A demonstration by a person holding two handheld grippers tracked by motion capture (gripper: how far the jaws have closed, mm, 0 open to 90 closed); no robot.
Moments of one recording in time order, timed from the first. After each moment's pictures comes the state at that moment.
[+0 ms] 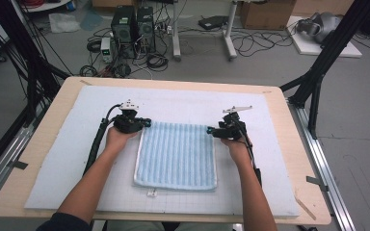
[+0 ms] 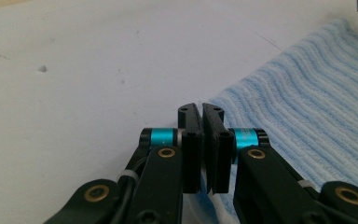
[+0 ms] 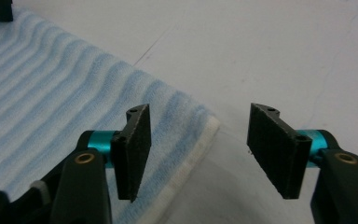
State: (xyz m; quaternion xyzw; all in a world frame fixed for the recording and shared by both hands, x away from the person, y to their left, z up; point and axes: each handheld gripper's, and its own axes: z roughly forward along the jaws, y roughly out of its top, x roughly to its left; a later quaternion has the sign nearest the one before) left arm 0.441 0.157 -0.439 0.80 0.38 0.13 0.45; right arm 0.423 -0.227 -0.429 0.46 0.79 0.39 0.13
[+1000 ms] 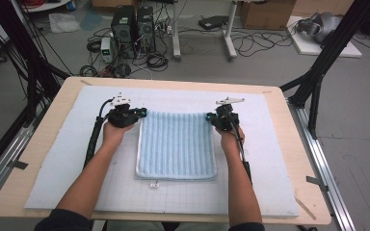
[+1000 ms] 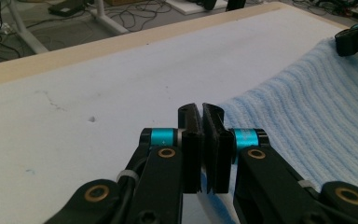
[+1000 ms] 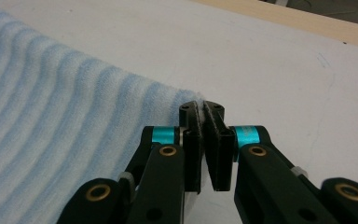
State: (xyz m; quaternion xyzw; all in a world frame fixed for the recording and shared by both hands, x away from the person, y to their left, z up) left arm 0.445 0.173 -0.424 0.75 0.37 0.19 0.52; right arm 0.442 -0.202 -0.415 0.45 0.77 0.40 0.19
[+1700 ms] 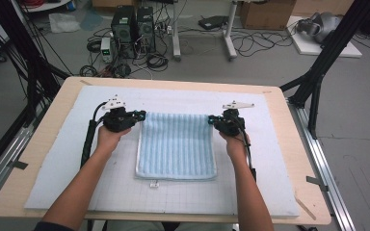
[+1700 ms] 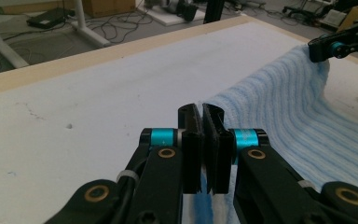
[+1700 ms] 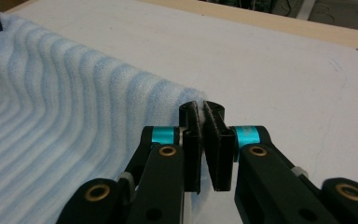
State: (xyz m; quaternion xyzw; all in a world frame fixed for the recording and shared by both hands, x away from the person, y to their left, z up) left arm 0.413 0.180 -0.408 0.75 0.34 0.16 0.55; right arm 0.415 -0.218 -0.405 0.43 0.76 0.45 0.17
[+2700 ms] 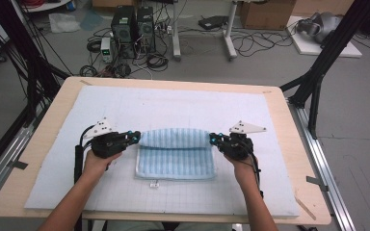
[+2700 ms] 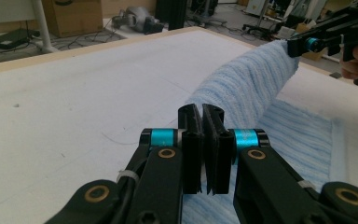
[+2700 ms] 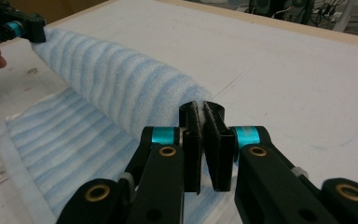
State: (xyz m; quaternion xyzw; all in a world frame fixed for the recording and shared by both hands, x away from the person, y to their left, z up) left arm 0.336 0.196 -0.418 0.74 0.29 0.14 0.59; right arm 0.330 -0.225 -0.399 0.37 0.77 0.50 0.16
